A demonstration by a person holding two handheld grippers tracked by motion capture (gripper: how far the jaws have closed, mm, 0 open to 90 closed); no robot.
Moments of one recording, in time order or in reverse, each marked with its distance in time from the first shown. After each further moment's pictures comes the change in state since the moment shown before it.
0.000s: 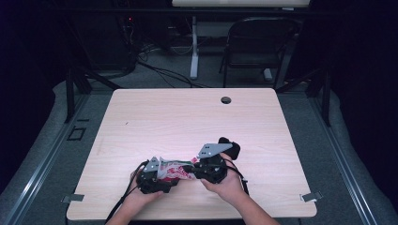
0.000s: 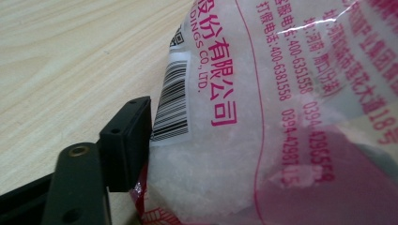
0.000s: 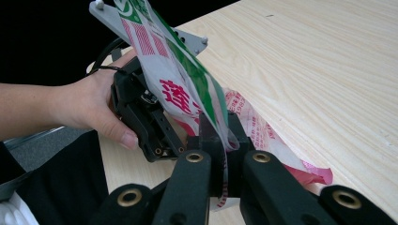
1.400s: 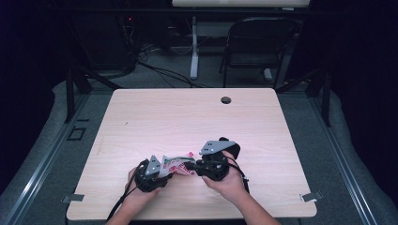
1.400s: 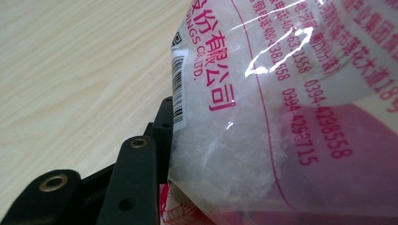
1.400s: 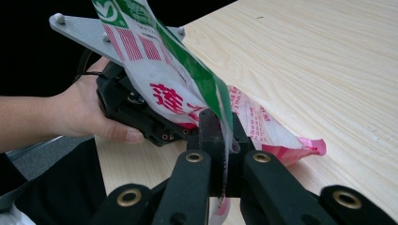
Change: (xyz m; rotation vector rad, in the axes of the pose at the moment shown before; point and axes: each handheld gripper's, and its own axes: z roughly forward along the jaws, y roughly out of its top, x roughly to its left) left arm -0.006 0.009 -0.011 -0.004 0.161 0.119; right arm -0.005 0.004 -0.005 -0.007 -0.018 0.043
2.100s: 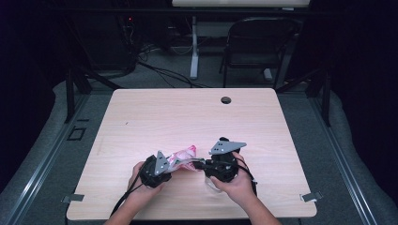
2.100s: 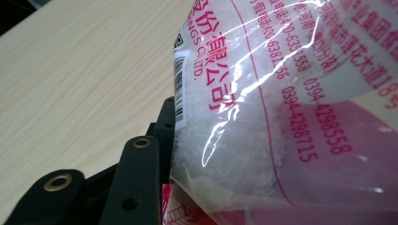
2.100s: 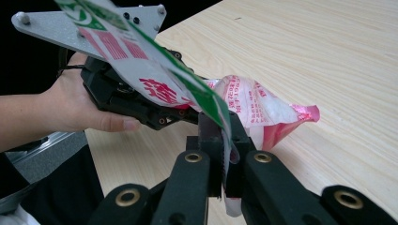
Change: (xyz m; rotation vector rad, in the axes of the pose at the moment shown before) left arm -0.013 0.030 -0.002 -0.011 0.131 0.148; right arm -0.002 -0.005 -0.024 -0.020 -0.064 0.045
